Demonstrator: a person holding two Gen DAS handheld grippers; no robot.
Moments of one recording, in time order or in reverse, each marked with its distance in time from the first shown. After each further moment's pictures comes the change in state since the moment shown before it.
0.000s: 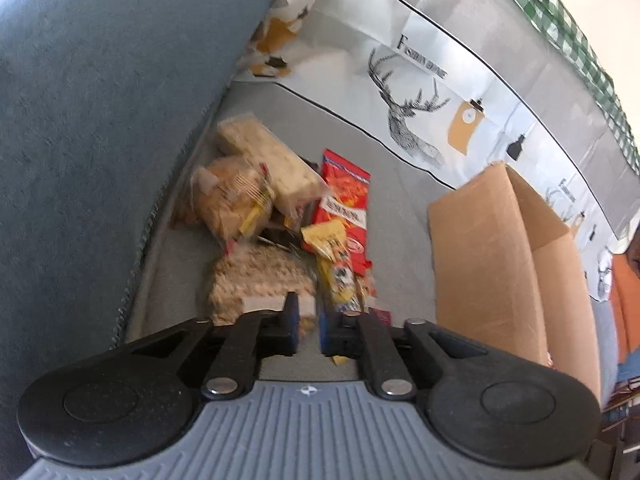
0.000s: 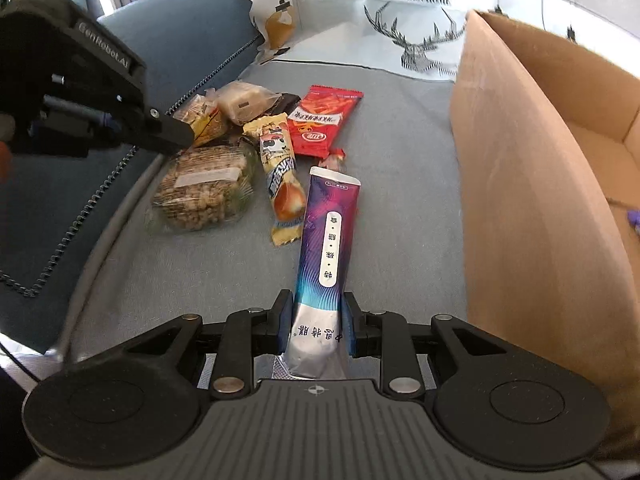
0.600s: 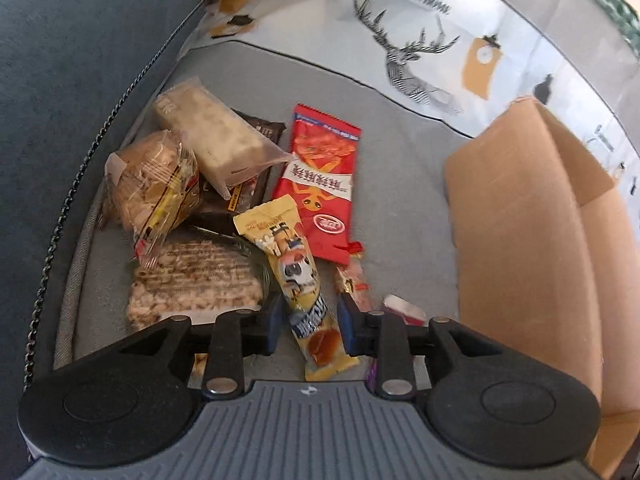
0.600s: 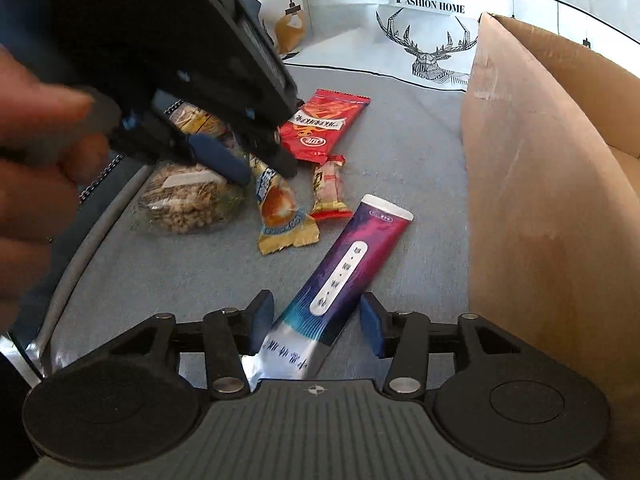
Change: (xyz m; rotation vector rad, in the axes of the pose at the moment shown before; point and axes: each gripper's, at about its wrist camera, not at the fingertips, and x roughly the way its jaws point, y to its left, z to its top) left arm 0.077 -0.053 -0.001 0.086 0.100 0.136; right arm 0.028 -0.008 0.005 -0.058 -0.039 0.014
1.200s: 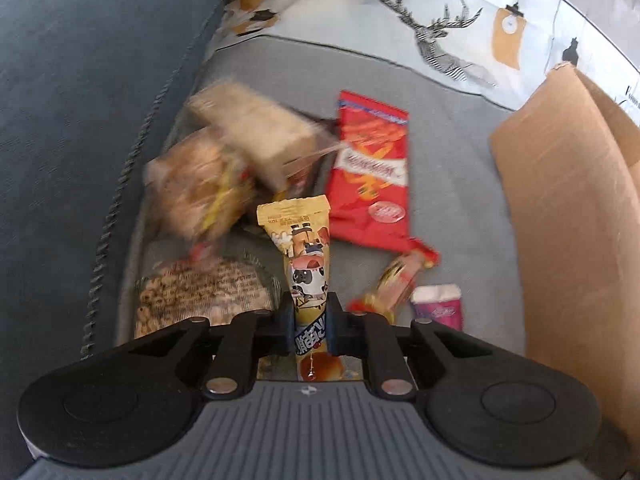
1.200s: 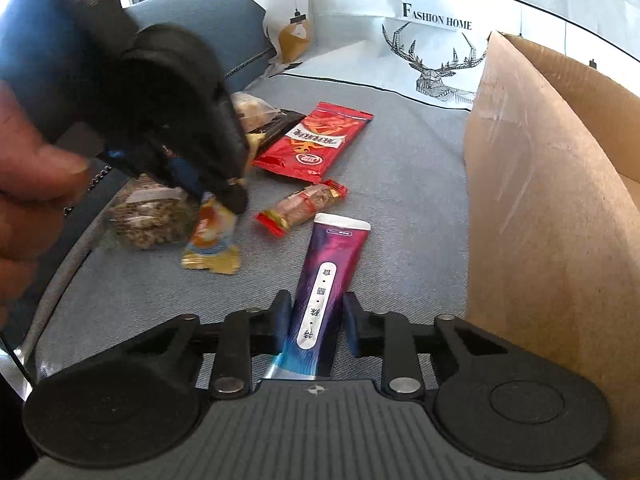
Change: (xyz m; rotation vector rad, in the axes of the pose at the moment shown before) left arm 0.000 0.019 0.000 0.099 0.032 0.134; right arm 0.002 -0.008 0.005 -0.048 -0.034 -0.007
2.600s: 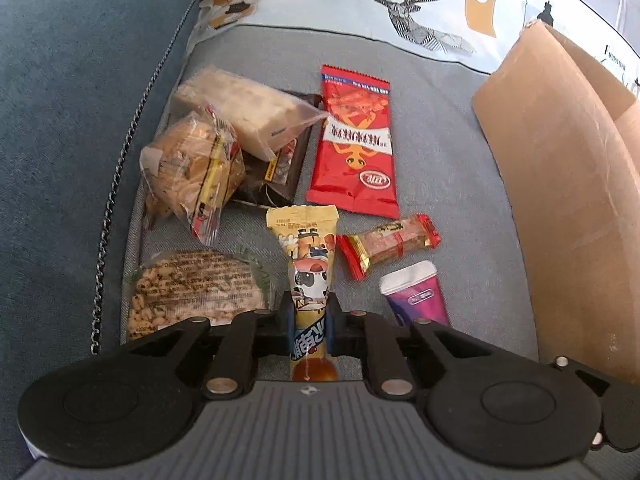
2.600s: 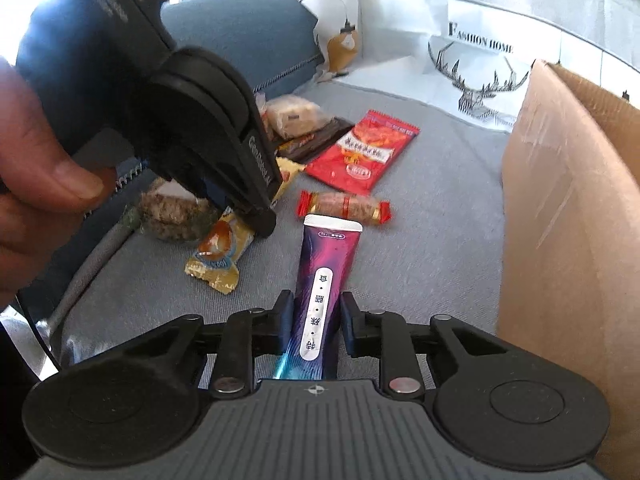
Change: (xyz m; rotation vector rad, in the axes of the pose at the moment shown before) left arm -0.002 -0.005 -0.011 0.109 0.010 -0.016; right arm -0.010 0.017 -0.004 -0.097 -0.043 0.076
